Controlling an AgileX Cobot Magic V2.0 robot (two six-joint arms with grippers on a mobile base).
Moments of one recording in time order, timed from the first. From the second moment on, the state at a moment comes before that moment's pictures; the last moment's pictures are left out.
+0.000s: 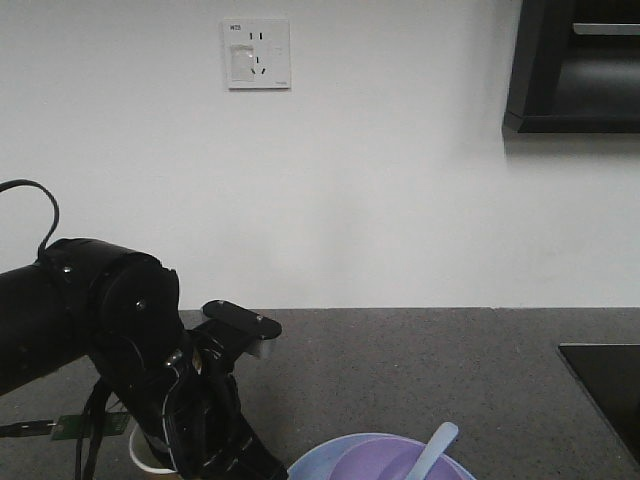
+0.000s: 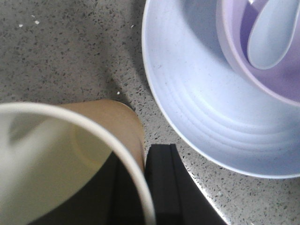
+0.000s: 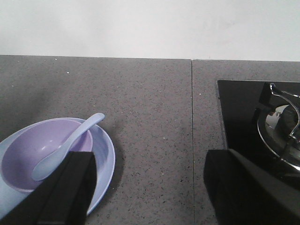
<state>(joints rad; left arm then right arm) -0.61 1.68 -1.48 -0.11 1.18 0.06 0.28 0.44 -0.78 -0.20 0.82 0.27</state>
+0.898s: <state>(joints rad) -0.61 1.41 -1.48 -0.02 1.02 0.06 0.28 0.44 -0.78 -0.20 0.83 0.27</state>
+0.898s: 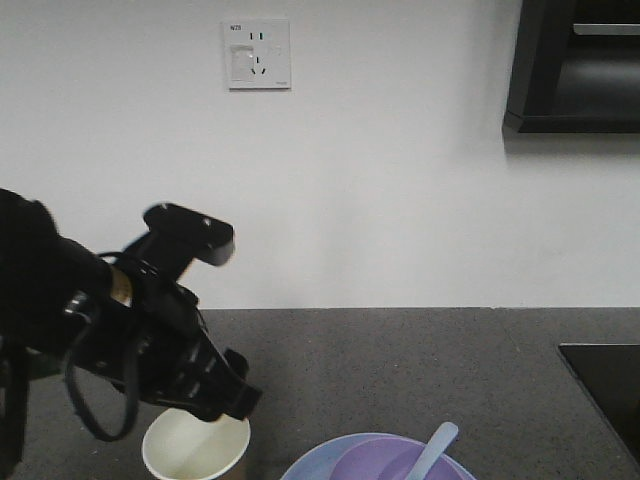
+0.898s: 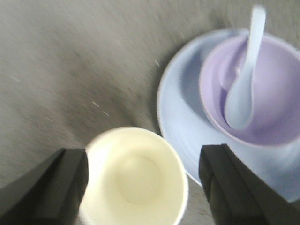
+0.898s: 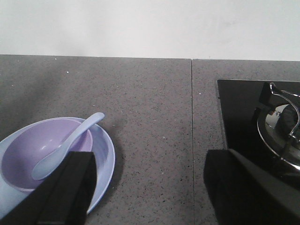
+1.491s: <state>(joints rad) -0.61 0.74 -1.03 0.22 0.77 -0.08 0.28 0.44 -0.78 -0.20 0.83 0.27</state>
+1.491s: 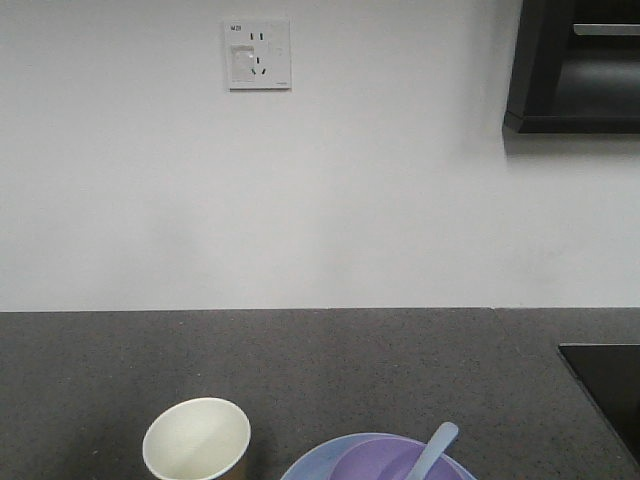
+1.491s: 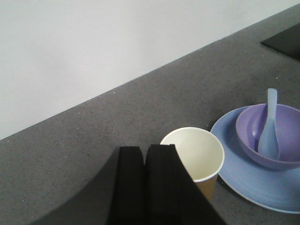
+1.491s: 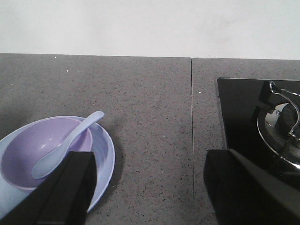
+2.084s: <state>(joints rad) -0.61 0.64 -0.99 0.22 0.82 -0.08 0.28 0.44 -0.78 -0.20 0.83 0.27</state>
